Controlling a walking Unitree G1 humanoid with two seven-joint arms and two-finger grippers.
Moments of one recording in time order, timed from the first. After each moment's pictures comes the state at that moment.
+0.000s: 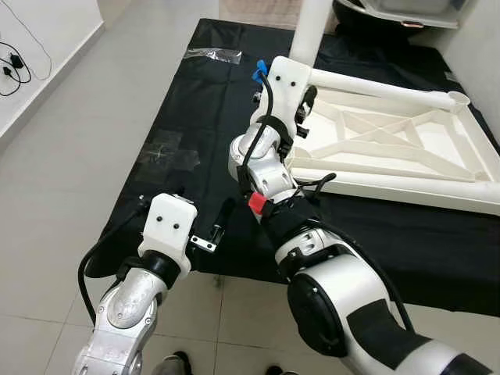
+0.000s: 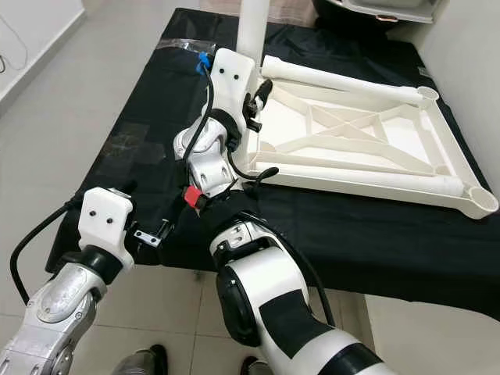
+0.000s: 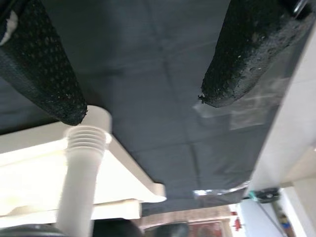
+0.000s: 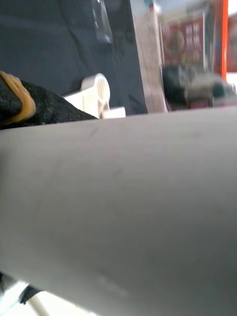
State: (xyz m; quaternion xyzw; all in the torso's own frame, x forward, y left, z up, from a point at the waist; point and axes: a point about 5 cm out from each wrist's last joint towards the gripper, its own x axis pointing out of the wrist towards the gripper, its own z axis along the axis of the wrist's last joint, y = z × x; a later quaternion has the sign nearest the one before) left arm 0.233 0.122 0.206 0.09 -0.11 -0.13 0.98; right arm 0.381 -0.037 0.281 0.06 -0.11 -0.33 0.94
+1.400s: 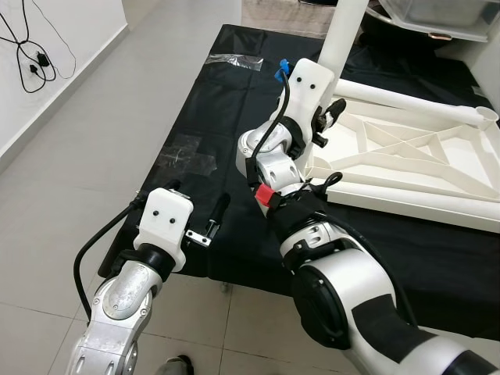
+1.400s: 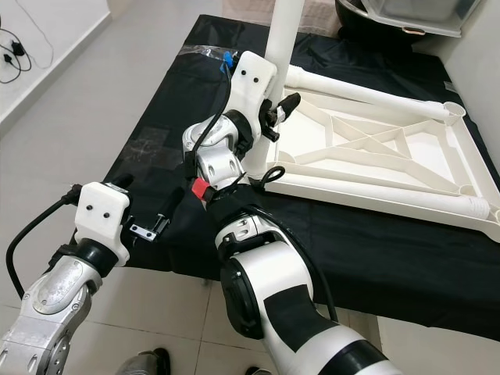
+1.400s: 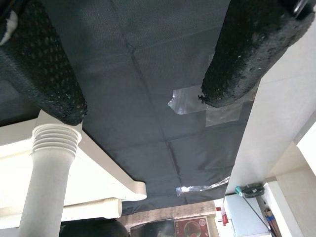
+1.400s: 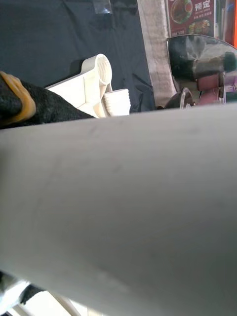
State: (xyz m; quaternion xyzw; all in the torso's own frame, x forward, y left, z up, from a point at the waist) left arm 0.238 0.128 0.206 0.11 -0.12 -0.13 0.98; right arm 0.383 -0.050 0.281 0.06 -0.07 -0.38 0.92
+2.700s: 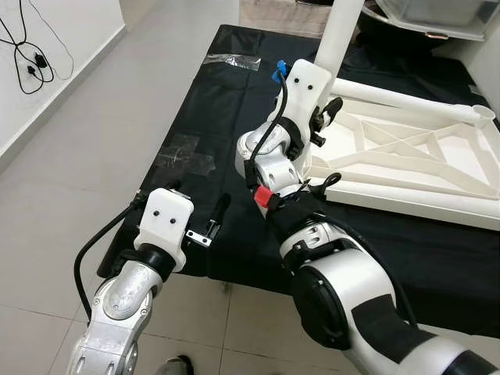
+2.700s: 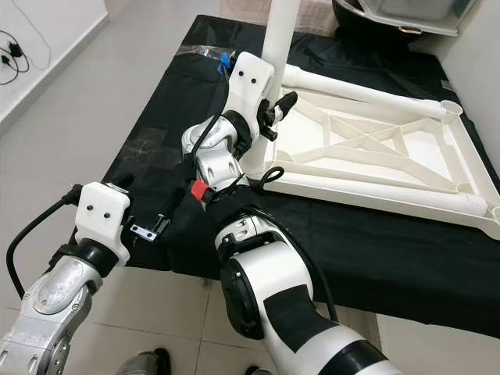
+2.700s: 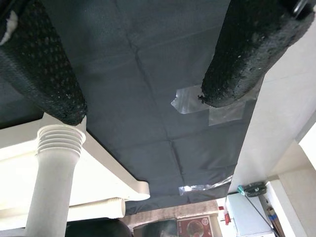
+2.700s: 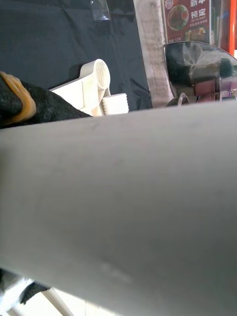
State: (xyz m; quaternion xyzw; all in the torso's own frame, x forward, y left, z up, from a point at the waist) left arm 0.237 0.128 0.206 0.11 -0.12 -0.13 0.98; right arm 0.384 -0.045 0.289 0.06 -0.10 -0.37 0.92
